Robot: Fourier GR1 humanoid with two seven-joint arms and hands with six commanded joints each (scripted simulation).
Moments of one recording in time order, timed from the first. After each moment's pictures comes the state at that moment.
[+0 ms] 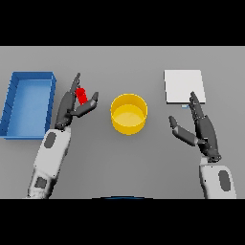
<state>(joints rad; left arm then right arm) -0.45 0.01 0.03 -0.98 -0.19 0.10 -0.14 0.00 -0.10 0.05 -1.61 0.12 0.02 -0.05</state>
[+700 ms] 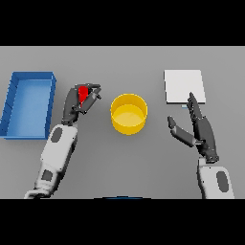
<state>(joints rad) -0.54 -0.04 0.08 -0.86 -0.14 0.16 -0.24 0.01 -0.08 0.06 -1.62 0.13 0.00 -0.03</state>
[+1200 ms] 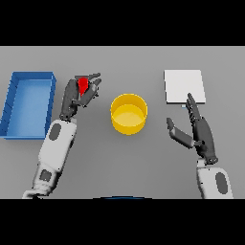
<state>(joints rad) -0.54 -0.02 0.04 -0.99 -0.19 0.15 -0.19 0.03 -0.08 0.07 -1.64 0.15 0.00 -0.05</state>
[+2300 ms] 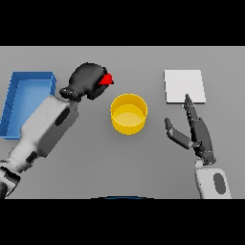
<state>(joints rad) -0.80 0.30 -0.49 -1.06 -0.66 -0.09 0.13 0.03 -0.07 0.09 -1.64 0.18 0.00 -0.05</state>
